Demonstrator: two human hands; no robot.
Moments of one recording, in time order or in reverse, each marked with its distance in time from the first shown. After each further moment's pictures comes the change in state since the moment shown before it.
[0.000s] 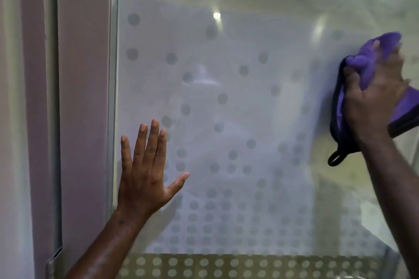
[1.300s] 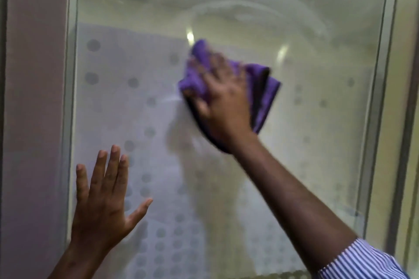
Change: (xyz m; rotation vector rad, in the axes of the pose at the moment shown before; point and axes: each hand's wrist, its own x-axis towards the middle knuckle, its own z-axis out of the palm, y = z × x) left_hand -0.003 -0.002 0.008 -0.015 0.025 -0.022; right_hand -0.046 -0.167 0.051 0.056 -0.142 -0.592
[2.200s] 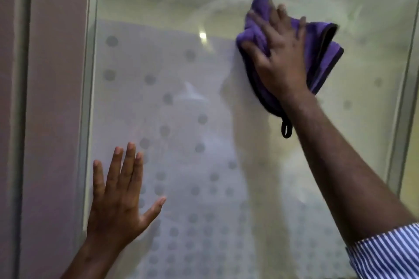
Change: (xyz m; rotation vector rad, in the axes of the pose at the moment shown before) left_hand 0.000 0.001 0.000 0.007 -0.008 0.005; right_hand 0.067 0.075 -0.030 -0.012 0.000 0.073
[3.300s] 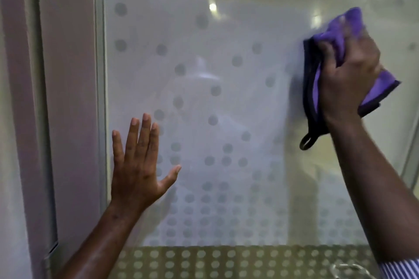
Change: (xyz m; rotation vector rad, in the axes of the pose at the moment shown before) left_hand 0.004 0.001 -0.008 0.005 -0.013 0.017; right_hand -0.099 0.051 -0.010 -0.077 0.260 0.413
